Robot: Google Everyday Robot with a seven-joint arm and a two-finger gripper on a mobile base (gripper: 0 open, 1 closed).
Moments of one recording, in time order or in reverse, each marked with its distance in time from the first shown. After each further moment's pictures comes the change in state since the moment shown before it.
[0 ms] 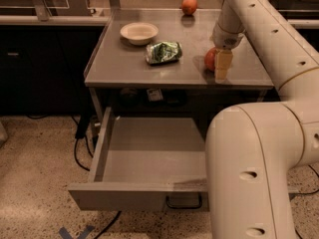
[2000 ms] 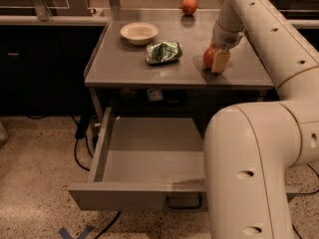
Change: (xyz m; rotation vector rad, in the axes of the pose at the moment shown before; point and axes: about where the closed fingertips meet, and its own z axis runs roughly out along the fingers) arm 0.000 -0.001 -0.003 0.000 0.000 0.000
